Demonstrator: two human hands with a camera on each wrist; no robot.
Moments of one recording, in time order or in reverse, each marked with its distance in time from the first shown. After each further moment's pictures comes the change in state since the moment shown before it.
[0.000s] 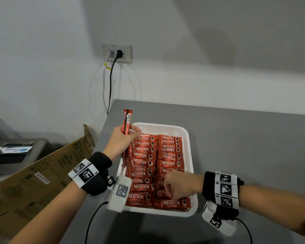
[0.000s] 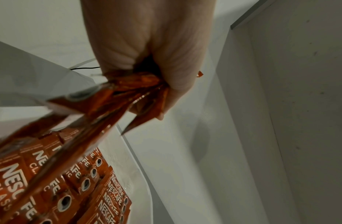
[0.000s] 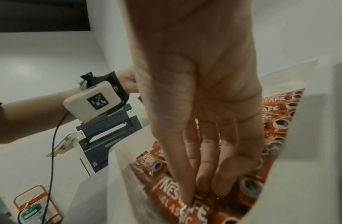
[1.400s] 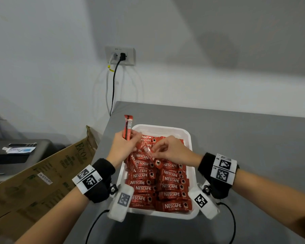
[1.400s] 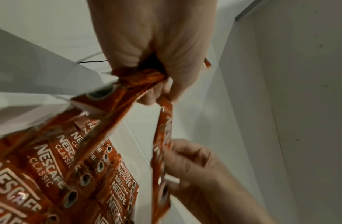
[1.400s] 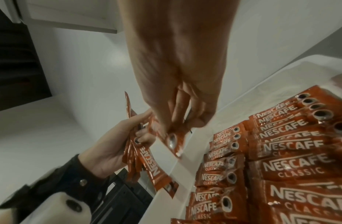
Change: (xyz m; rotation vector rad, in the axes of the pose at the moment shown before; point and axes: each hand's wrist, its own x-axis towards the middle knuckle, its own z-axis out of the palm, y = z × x) left_hand -0.001 -0.019 0.004 -0.082 0.089 0.049; right_hand 0.020 -0.007 -0.059 0.591 0.613 -0.175
